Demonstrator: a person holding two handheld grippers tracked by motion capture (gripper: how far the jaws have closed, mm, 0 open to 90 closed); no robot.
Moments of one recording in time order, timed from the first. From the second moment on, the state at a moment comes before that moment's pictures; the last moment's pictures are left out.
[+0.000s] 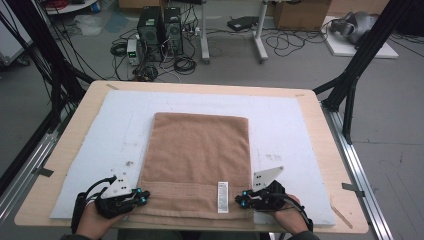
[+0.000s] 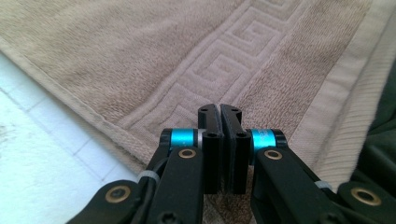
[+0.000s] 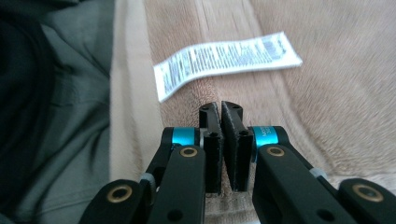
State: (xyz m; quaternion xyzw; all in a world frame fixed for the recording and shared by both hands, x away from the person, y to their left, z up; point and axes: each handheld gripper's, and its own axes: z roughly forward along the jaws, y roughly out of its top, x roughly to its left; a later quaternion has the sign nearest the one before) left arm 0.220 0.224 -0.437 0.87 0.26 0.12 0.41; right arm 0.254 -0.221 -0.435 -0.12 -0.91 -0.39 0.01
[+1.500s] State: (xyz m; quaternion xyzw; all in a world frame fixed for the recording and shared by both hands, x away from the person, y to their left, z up) left arm 0.290 0.227 -0.406 0.81 0.33 0.14 0.46; right arm 0.340 -0.225 -0.405 -0.24 -0.87 -0.42 -0.05
